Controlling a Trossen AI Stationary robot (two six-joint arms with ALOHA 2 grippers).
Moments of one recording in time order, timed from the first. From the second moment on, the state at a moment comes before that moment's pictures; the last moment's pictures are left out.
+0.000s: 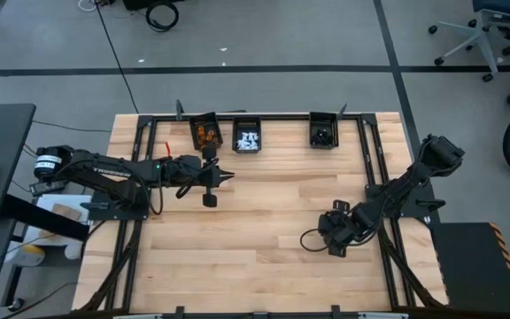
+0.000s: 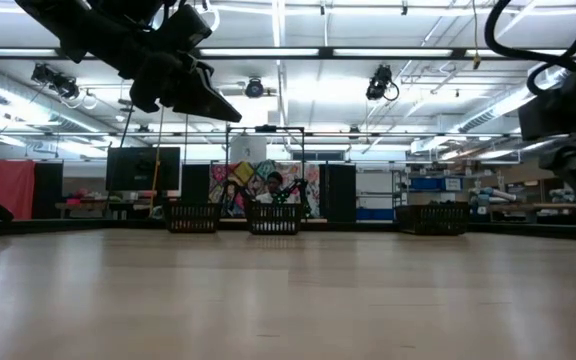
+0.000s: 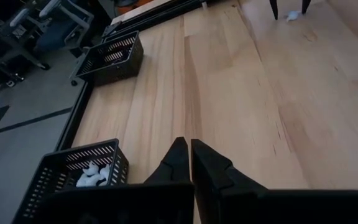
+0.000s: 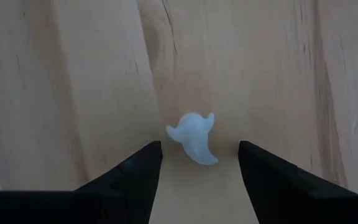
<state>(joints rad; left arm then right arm) 0.04 1.17 0.59 0.14 -0.18 0.36 0.61 1.48 0.63 -0.58 0.22 0.81</state>
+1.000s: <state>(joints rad) 0.04 1.17 0.59 0.14 -0.18 0.36 0.60 1.47 0.62 -0.50 0.25 0.79</state>
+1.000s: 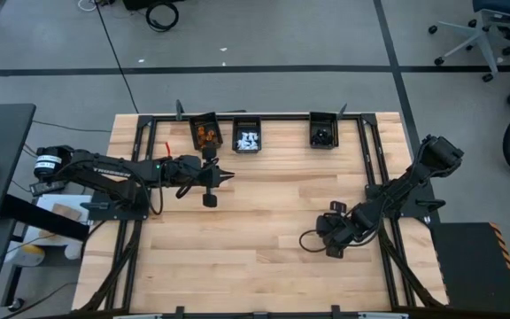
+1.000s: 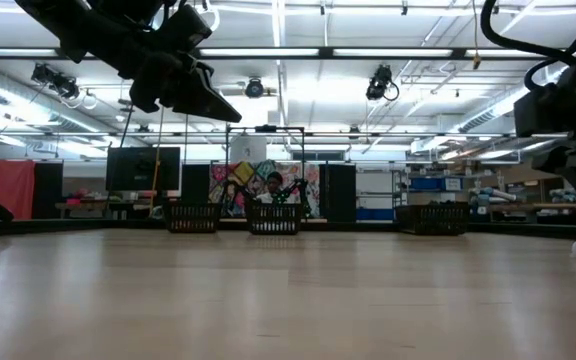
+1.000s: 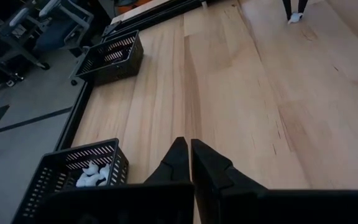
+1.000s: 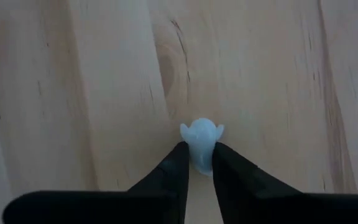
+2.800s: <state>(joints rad) 0.04 1.21 0.59 0.02 -0.18 0.19 -0.19 1.66 0.90 0.22 0.22 -0.21</state>
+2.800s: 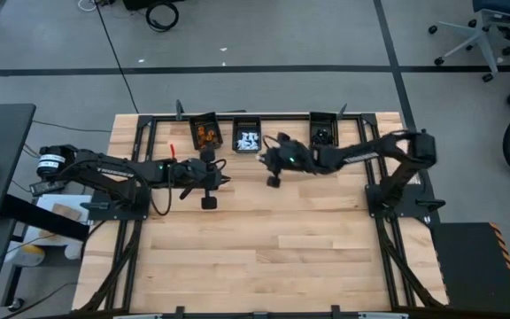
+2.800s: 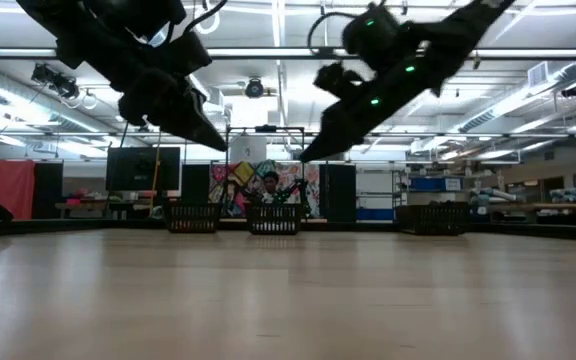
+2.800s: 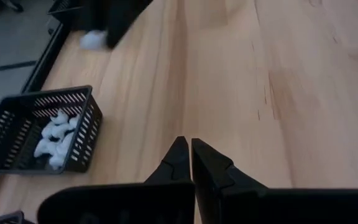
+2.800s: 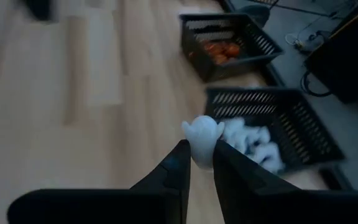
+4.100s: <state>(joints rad) 0.05 1.20 0.59 0.02 -0.24 0.26 -0.49 2.14 1.57 -0.38 -0.16 -0.21</state>
